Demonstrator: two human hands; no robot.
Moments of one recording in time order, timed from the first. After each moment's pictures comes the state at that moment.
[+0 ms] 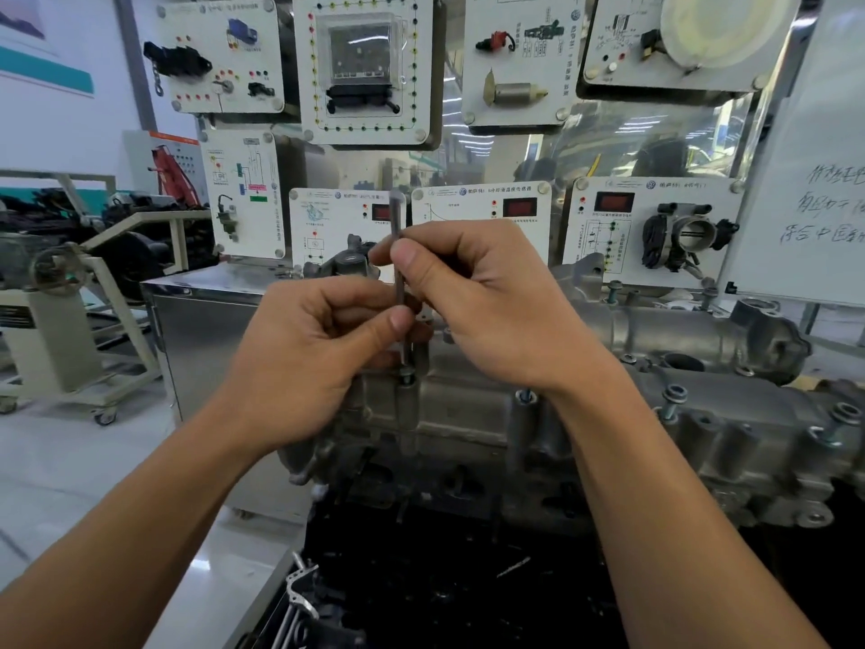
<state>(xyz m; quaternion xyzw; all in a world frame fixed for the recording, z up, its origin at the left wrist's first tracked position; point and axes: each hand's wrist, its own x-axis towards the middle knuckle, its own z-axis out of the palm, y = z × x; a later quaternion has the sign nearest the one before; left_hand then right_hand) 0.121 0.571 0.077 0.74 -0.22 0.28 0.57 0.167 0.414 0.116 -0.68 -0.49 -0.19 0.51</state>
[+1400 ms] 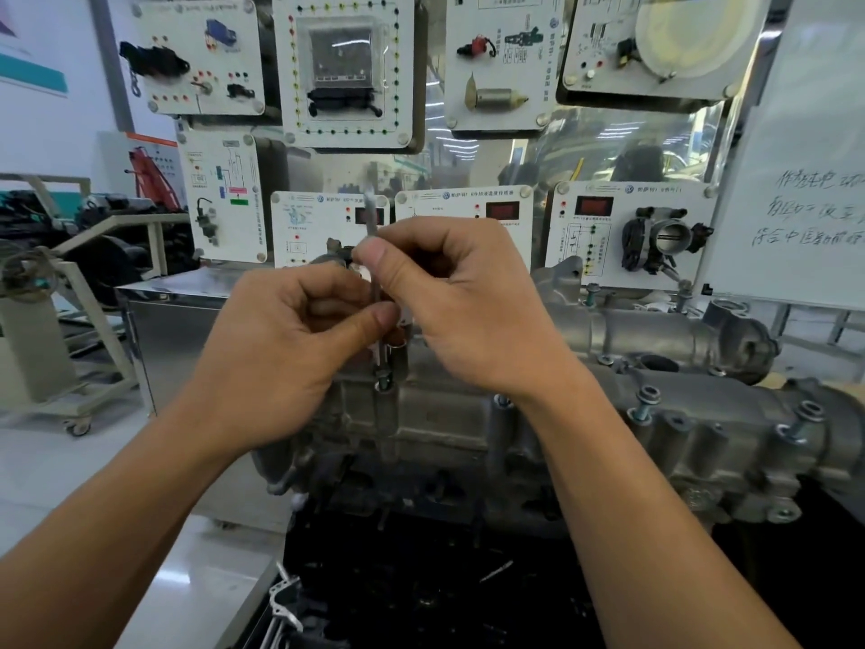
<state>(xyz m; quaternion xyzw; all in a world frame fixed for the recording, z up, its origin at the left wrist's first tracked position) 0.118 0.568 0.087 0.76 -0.24 0.34 0.49 0.165 0.419 0.113 -0.66 -0.47 -0.22 0.54</state>
